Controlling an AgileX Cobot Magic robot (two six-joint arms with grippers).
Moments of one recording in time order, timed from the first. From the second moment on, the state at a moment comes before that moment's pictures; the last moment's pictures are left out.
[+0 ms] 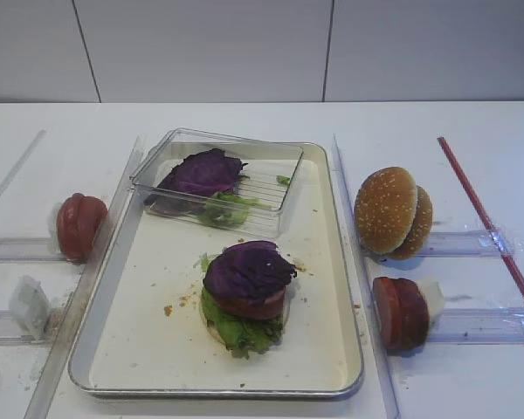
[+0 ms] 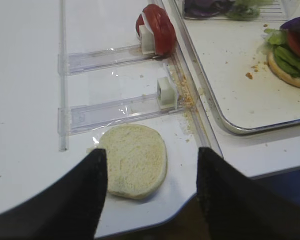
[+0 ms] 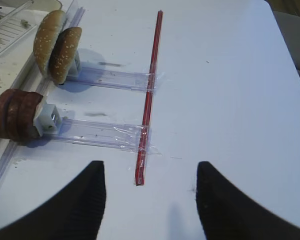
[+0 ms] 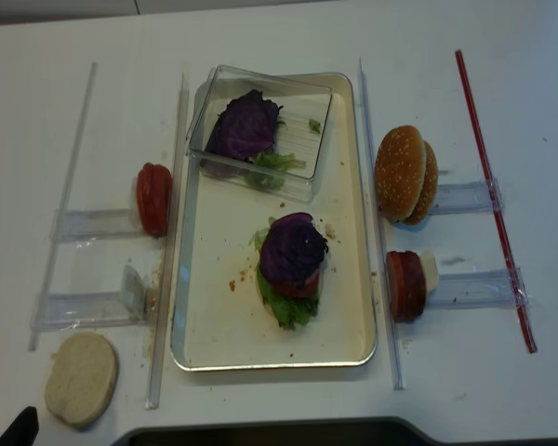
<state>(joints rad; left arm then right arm) -0.06 -0.01 -0.49 -0.07 1.18 0.07 0.09 -0.02 -0.48 0.03 1.11 -0.06</state>
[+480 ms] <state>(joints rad) -0.06 -0.01 -0.49 -0.07 1.18 0.07 0.09 -0.02 -0.48 0.03 1.11 -0.06</state>
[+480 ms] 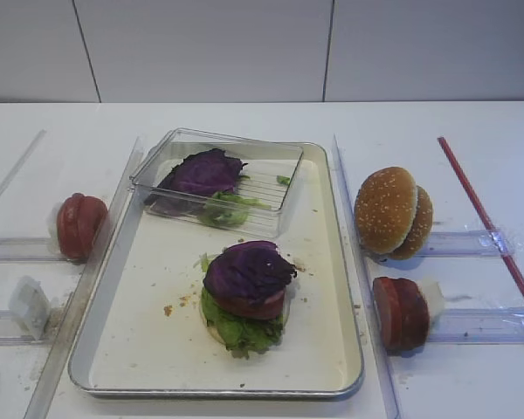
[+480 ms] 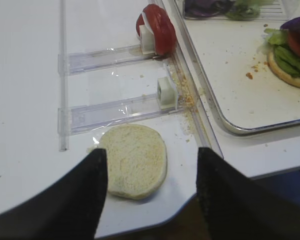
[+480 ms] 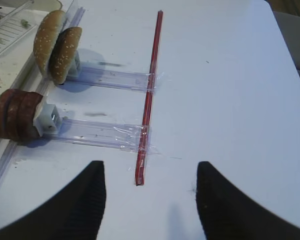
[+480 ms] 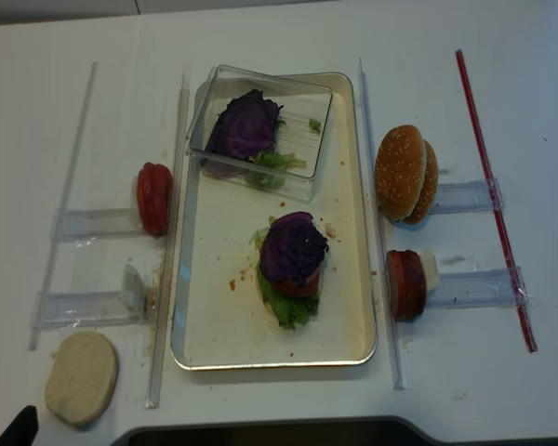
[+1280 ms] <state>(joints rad) -0.06 -0.01 -0.49 -0.07 1.18 0.07 0.09 -0.02 -0.48 0.03 1.11 -0.06</state>
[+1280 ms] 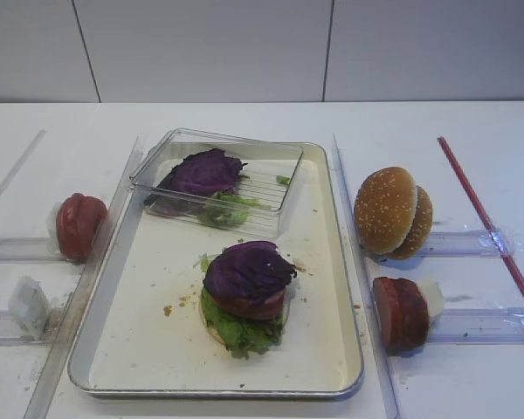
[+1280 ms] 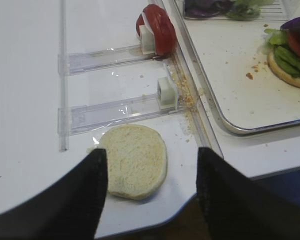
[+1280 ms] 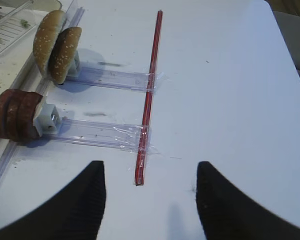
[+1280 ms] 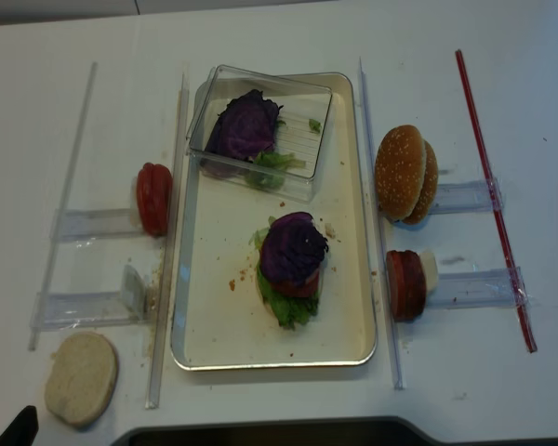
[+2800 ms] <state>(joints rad) -0.06 -0.01 -0.49 -0.07 1.18 0.07 0.09 -0.02 -0.48 0.03 1.11 -0.05</state>
